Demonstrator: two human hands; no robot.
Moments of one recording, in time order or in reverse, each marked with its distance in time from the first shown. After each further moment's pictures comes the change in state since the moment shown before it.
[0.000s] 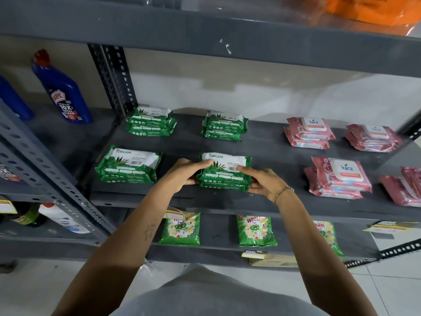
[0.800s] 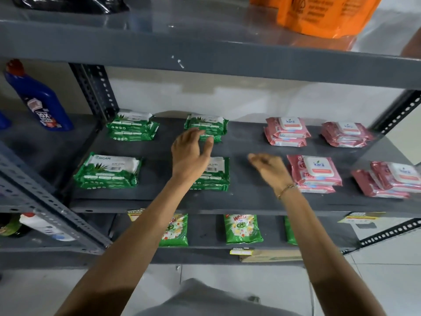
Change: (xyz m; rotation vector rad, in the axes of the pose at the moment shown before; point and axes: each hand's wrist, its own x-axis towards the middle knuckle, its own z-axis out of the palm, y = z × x) left_hand -0.020 0.041 0.066 0.782 0.543 0.802; right_hand -0.048 -0.024 -0.049 -0.308 0.301 -0.374
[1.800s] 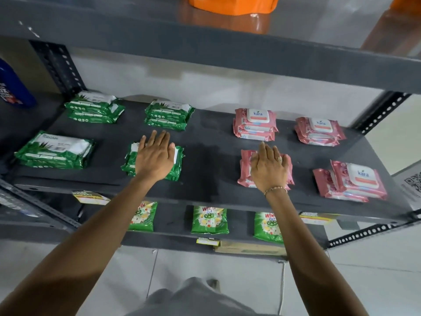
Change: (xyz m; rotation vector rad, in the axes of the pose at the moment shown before) left_hand -0.018 0.017 0.073 0.549 -0.276 -0.117; right_hand 0.046 0.104 -0.104 -0.919 0.189 -0.204
